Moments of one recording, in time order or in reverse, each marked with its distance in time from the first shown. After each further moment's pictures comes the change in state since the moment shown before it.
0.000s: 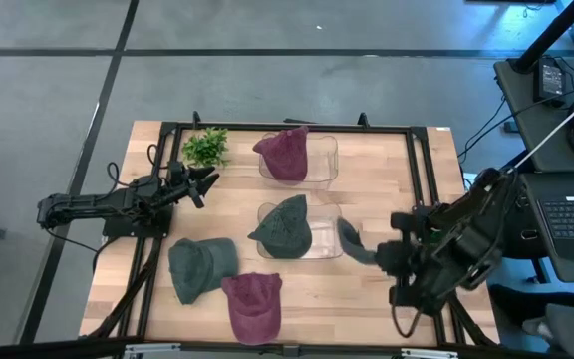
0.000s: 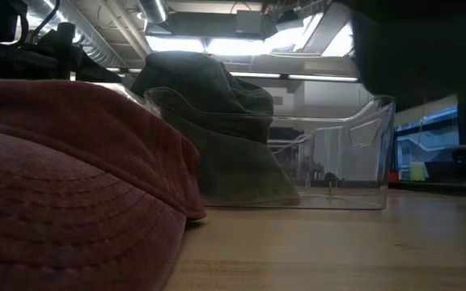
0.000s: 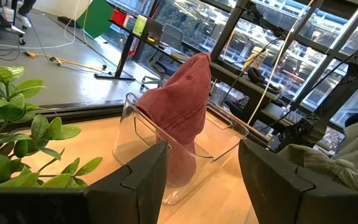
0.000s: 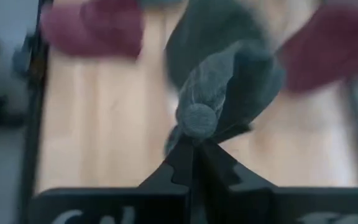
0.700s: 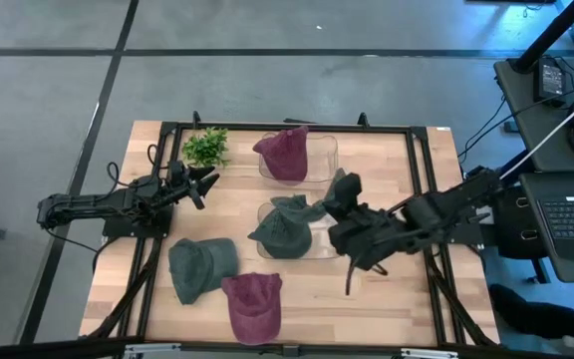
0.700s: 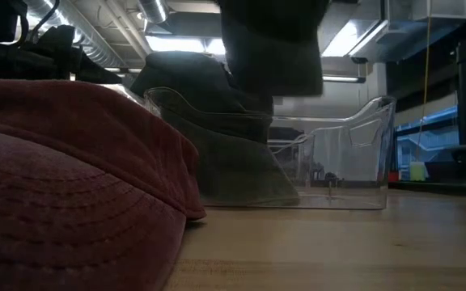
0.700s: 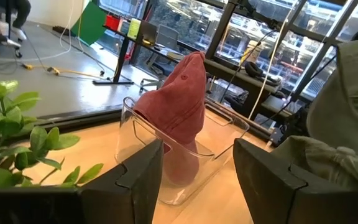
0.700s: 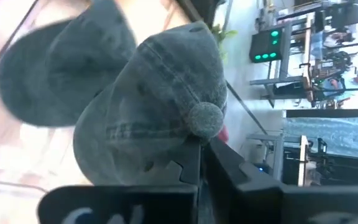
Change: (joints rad) left arm 0.000 0.000 0.000 0.000 -0.001 0.092; right arm -0.307 0.084 0.010 0.316 0.295 -1.113
